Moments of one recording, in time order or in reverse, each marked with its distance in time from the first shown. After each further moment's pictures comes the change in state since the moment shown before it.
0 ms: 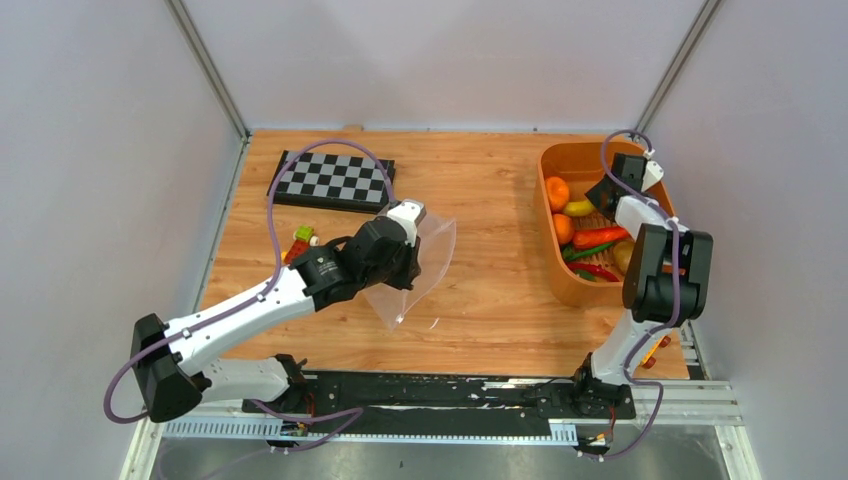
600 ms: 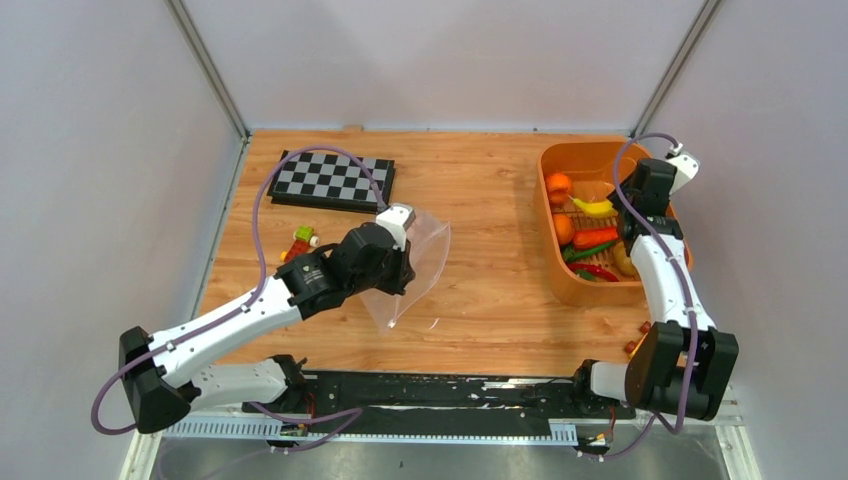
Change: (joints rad) left arm 0.001 -0.085 -0.043 -0.006 0.013 -0.022; right arm 0.015 -0.537 -0.175 -0.090 0.093 -0.187
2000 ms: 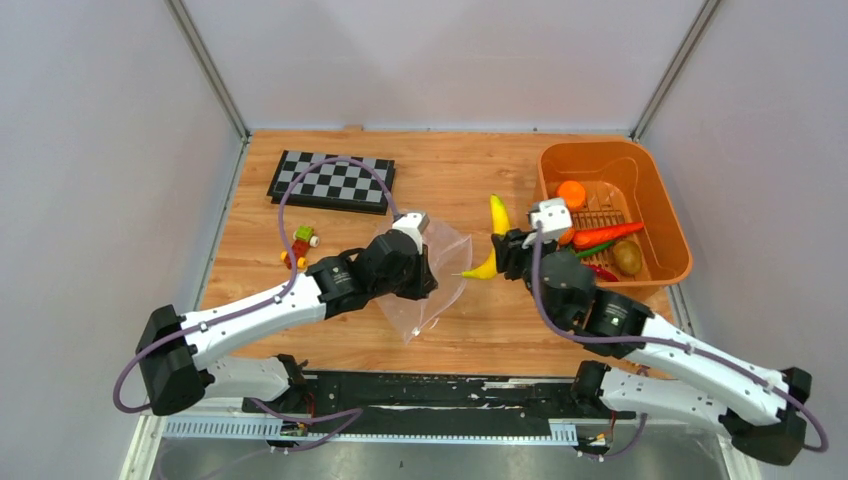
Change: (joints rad) left arm -0.047 0.115 -0.058 0.156 0.038 -0.232; right arm 1.207 -0.542 -0.183 -0.067 0.382 -0.210
